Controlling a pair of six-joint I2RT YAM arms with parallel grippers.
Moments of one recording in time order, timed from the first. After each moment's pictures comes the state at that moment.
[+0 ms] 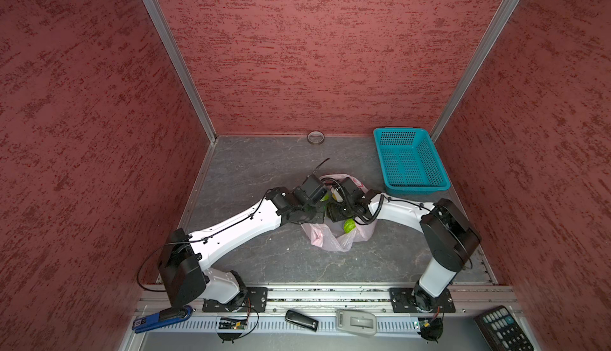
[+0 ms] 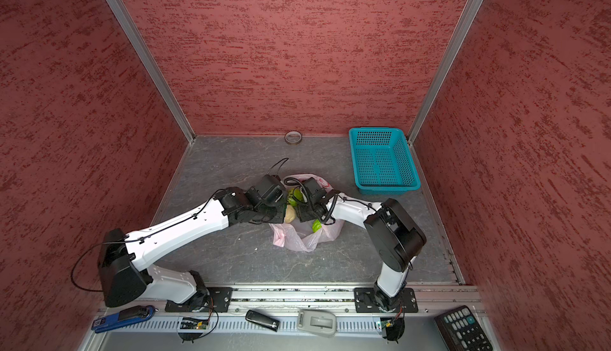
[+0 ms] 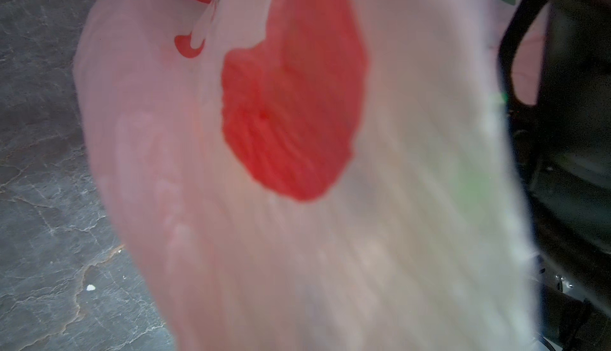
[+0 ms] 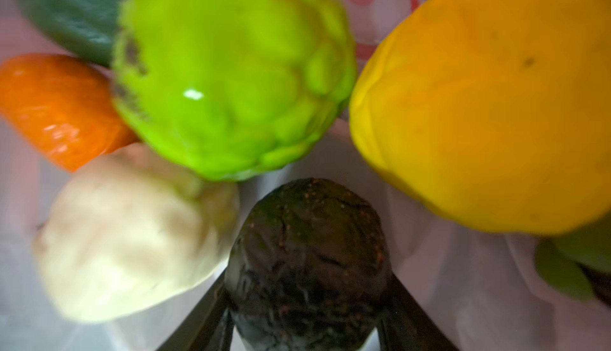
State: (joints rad) left arm -0.89 1.42 1.20 -0.85 -0.08 -0.73; right arm 0.69 1.72 1.02 -0.37 -0.13 0.40
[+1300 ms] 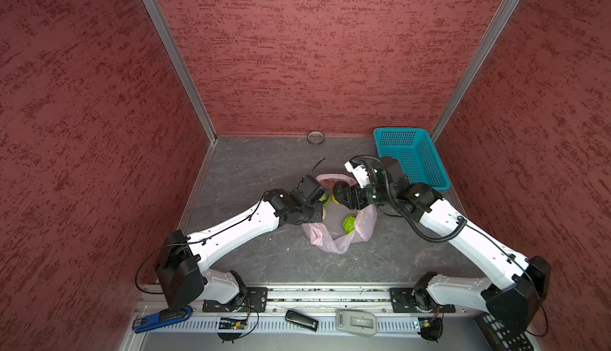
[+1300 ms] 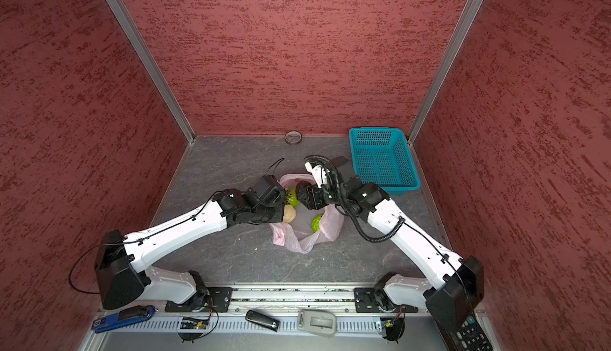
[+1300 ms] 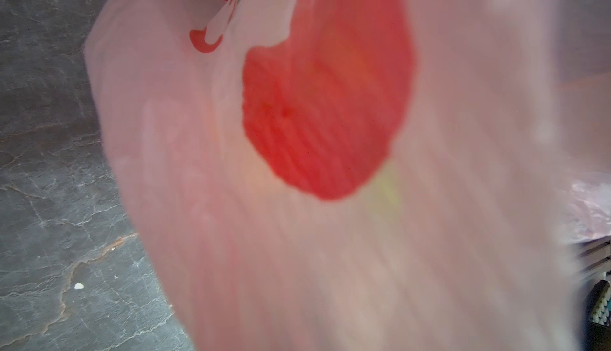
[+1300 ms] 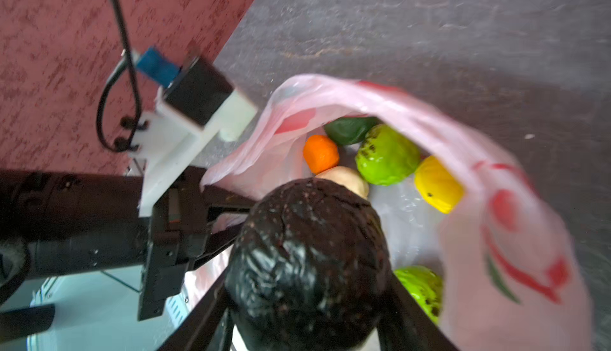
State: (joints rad) left arm -0.87 1.39 1.16 -0.81 -0.09 -0.79; right arm 0.57 1.24 1.17 -0.62 -0.35 0.29
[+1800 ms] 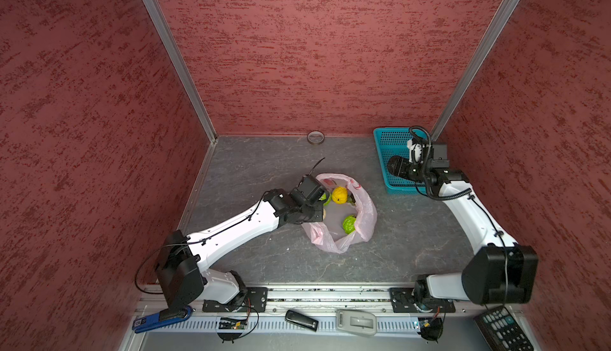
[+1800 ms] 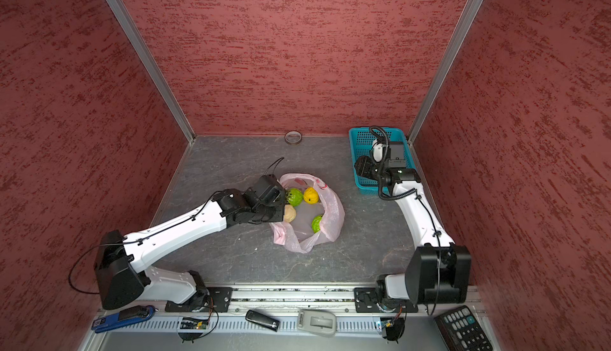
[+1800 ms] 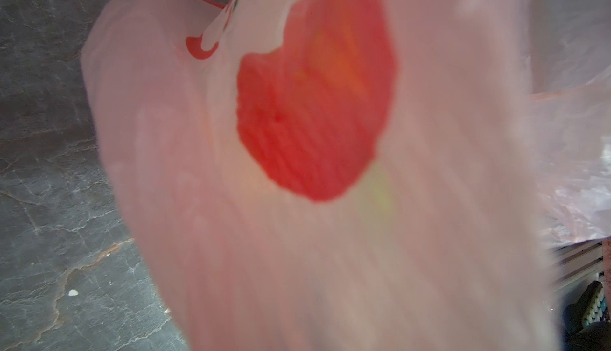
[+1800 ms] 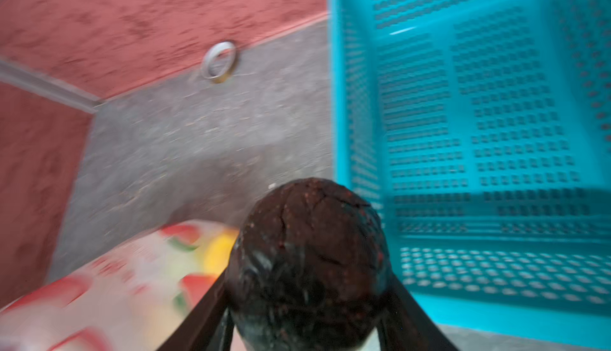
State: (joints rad) left arm -0.87 1.39 1.16 -0.79 -0.09 -0.79; right arm -0.01 1.42 1.18 -0.52 -0.28 0.30
